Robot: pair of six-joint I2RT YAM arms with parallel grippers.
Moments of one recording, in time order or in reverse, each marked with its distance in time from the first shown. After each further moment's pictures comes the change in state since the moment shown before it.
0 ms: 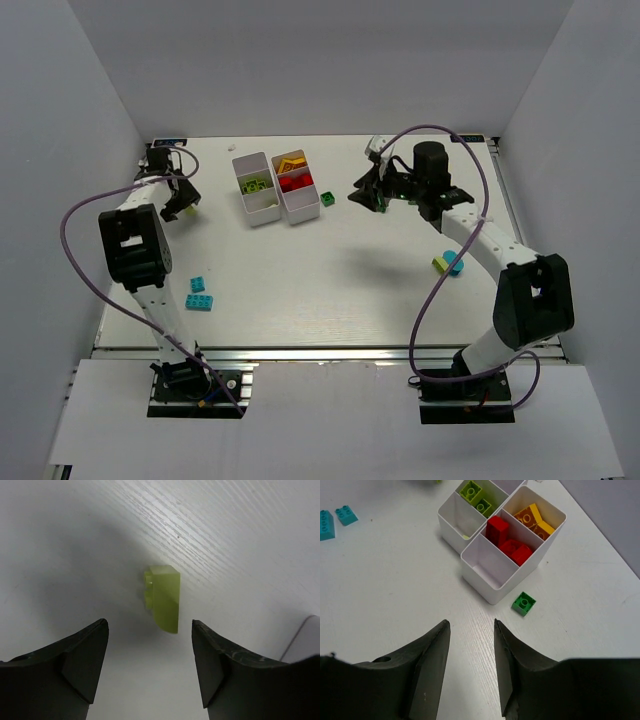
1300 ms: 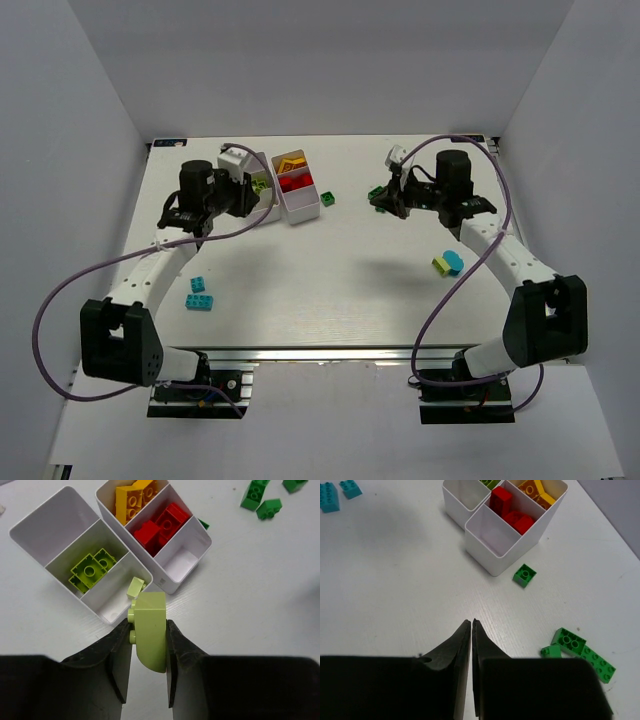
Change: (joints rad) left arm -0.359 -0.681 -0.494 0.340 0.447 0.515; right arm -0.097 -0.124 -0.091 -0.110 -0.078 -0.109
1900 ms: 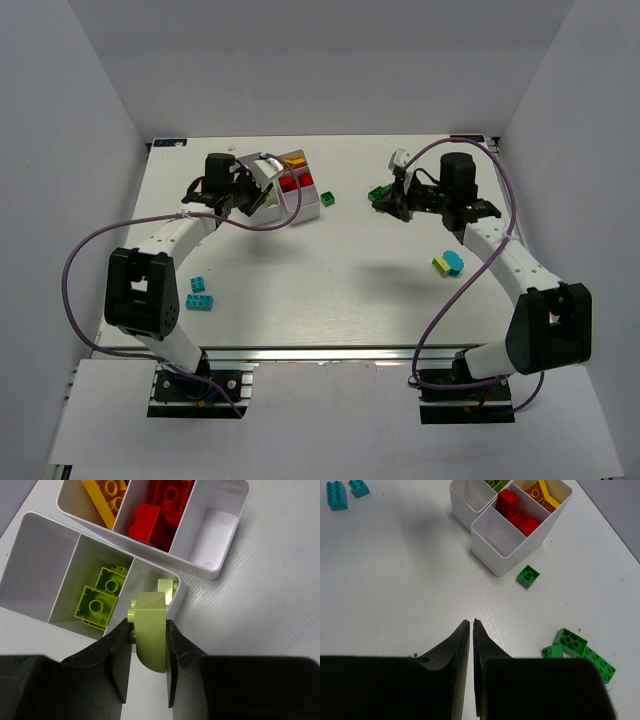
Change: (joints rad) left arm -0.050 0.275 0.136 -0.033 0.027 0.543; right arm -0.021 -0.045 -0.027 -0.022 -0.040 -0.024
